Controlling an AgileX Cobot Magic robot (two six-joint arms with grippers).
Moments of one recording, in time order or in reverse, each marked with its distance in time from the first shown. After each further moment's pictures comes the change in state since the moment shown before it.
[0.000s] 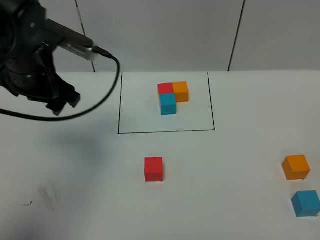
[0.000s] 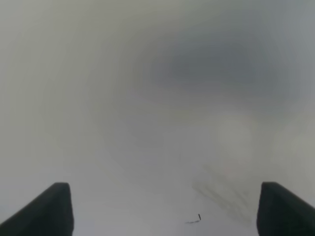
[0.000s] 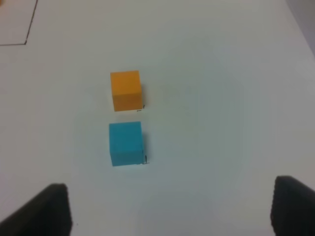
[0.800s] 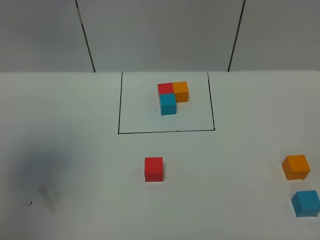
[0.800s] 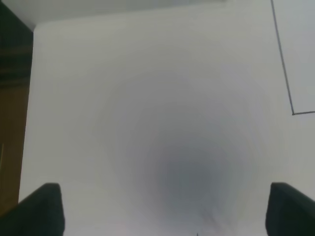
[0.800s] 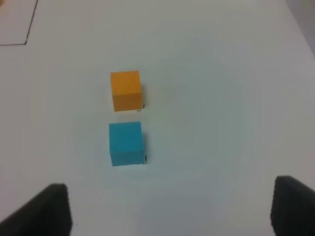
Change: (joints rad) left arm 0.177 -0.519 0.019 -0.119 0.002 -0.015; right arm 0.000 0.000 0.000 0.000 0.000 0.000
